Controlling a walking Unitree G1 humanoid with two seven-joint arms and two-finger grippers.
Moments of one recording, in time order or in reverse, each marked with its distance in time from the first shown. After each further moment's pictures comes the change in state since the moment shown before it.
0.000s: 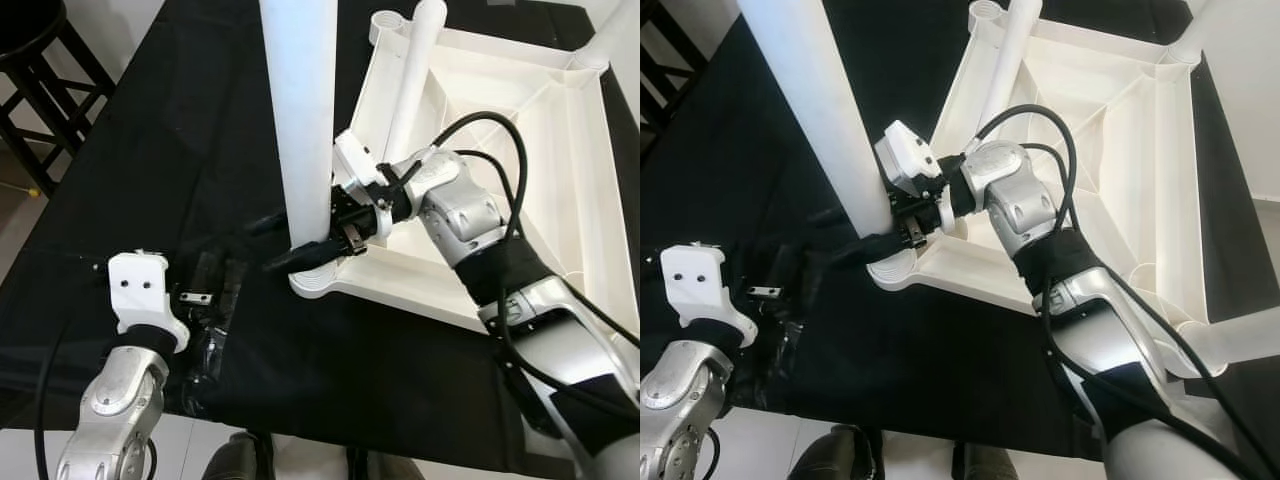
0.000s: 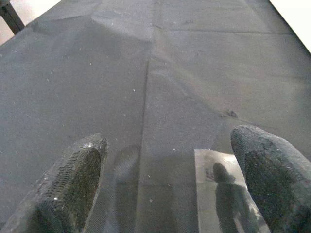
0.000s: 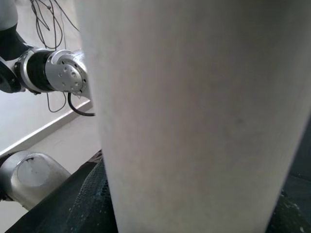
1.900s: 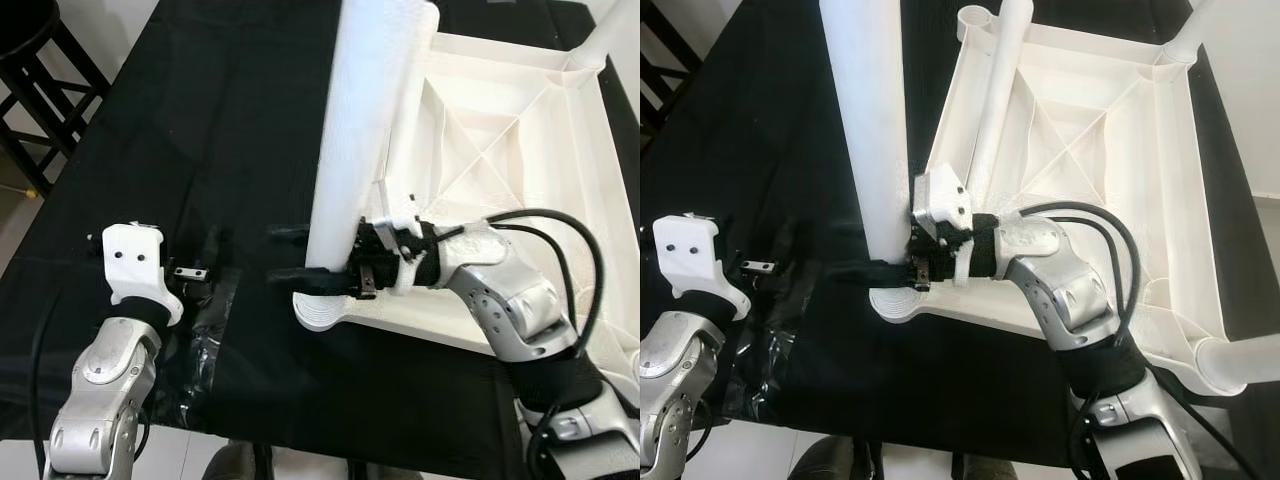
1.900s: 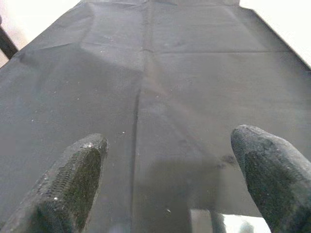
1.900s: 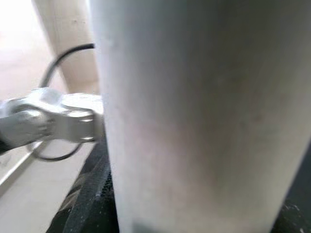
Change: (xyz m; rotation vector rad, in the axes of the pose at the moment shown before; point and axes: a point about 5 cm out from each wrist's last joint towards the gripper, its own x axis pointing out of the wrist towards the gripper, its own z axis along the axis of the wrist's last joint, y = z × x) left arm 0.016 0.008 0.013 0.030 -0.041 -0.006; right arm 0.009 0.052 -0.012 0.175 -0.121 -0.489
